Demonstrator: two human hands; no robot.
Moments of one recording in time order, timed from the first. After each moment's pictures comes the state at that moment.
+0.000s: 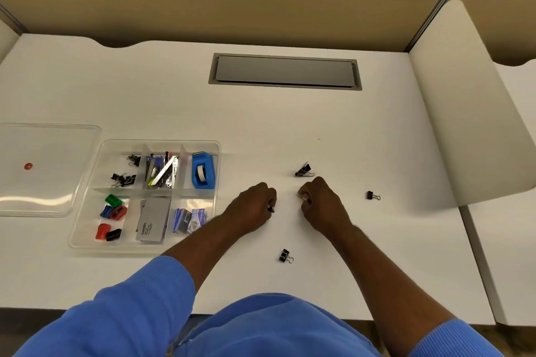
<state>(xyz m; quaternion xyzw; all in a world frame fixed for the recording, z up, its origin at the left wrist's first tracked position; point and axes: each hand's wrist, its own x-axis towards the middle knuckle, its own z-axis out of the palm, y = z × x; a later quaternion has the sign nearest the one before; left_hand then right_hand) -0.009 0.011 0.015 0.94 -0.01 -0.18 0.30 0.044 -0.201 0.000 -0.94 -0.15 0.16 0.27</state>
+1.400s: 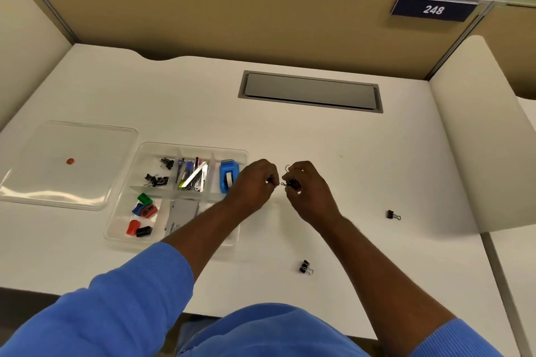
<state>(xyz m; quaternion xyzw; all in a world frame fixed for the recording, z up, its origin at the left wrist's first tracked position) 0.002 0.062 0.075 0.92 0.05 0.03 0.40 0.047 -0.110 0.060 -0.89 -0.26 0.05 0.38</state>
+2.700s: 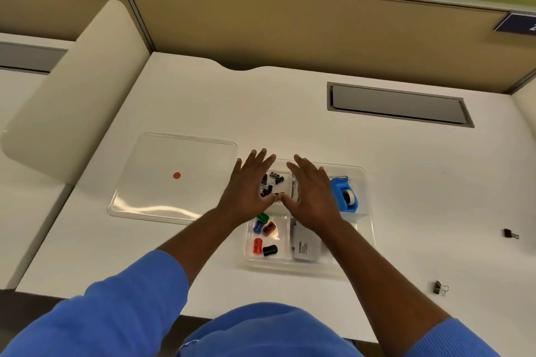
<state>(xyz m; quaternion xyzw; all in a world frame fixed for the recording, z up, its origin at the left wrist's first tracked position) -0.086 0.377 0.056 0.96 0.02 -0.01 0.27 -0.029 0.190 0.049 -0.93 -0.27 0.05 0.22</state>
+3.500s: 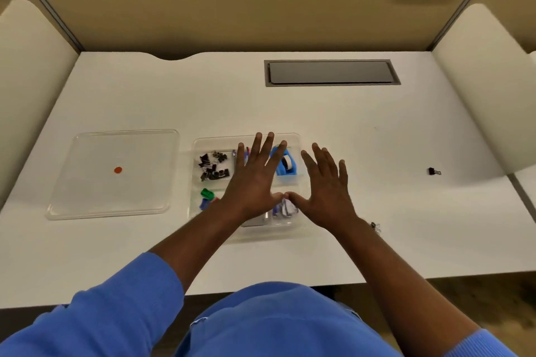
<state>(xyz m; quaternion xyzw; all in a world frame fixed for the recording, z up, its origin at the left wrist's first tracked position) -0.087 0.218 0.078 0.99 -0.10 0.00 0.11 -0.074 0.016 0.070 -0.97 -0.19 0.00 0.16</state>
